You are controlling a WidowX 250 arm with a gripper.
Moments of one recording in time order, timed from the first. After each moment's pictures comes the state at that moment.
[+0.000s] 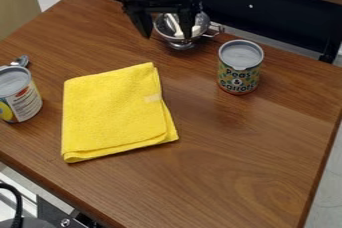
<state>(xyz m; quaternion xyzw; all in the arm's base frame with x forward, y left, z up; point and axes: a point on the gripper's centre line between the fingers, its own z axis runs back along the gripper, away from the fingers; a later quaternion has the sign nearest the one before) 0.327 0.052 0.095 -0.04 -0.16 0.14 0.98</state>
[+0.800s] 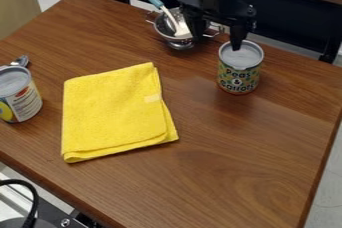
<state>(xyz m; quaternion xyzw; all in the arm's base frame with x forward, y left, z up) 0.366 0.002 0.080 -0.01 -0.19 0.01 0.98</state>
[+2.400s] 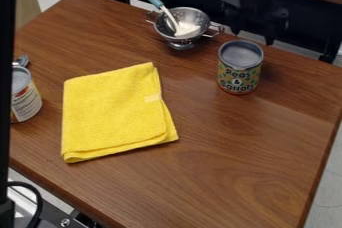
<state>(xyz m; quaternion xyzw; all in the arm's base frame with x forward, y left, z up) 0.444 -0.036 0.040 -0.02 -0.20 -0.04 0.98</state>
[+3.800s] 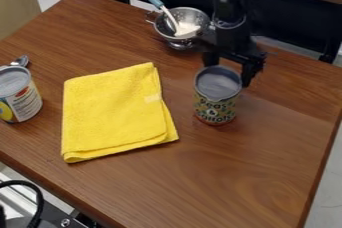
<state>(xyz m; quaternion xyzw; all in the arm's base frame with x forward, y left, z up) 0.366 -0.030 0.018 0.00 -0.13 -0.03 0.99</state>
